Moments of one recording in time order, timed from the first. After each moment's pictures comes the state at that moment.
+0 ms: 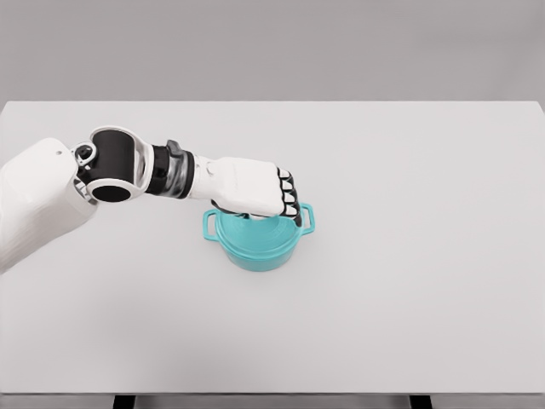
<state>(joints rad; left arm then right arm) -0.94 0.54 -0.99 -1.58 -0.56 -0.61 -0.61 0.07 0.00 -0.21 0.05 0.06 -0.22 -0.03</state>
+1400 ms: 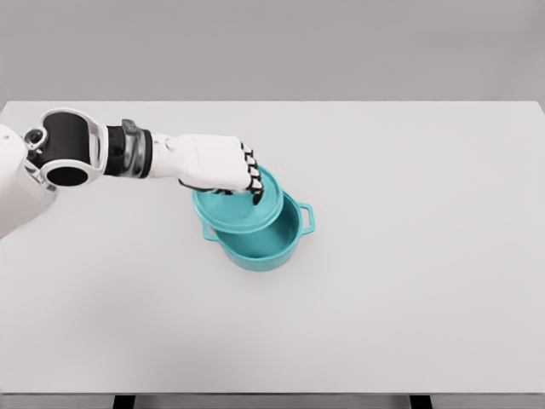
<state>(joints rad) -0.93 0.64 -0.92 -1.56 -0.50 -0.61 -0.61 0.07 0.00 -0.21 0.05 0.06 -0.22 -0.03</state>
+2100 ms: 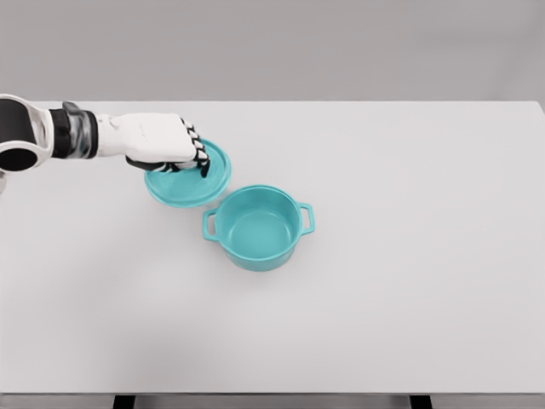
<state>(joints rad) -0.93 0.73 -0.85 -1.44 -0.51 -0.61 -0.61 0.07 0.00 -0.21 0.05 0.06 -0.22 -0.03</state>
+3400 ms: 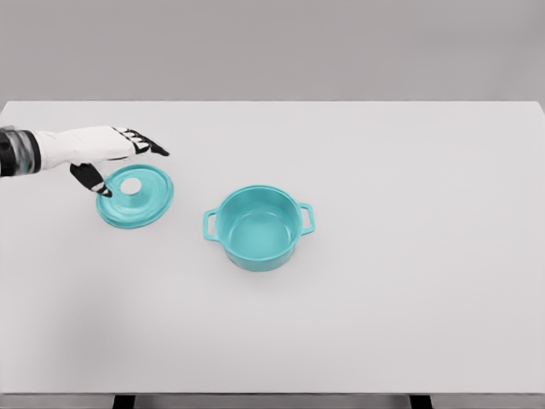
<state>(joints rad) -0.75 0.74 -0.62 -1.14 -0.38 -0.61 -0.61 0.07 0.00 -0.21 0.05 0.06 -0.22 -0.03</state>
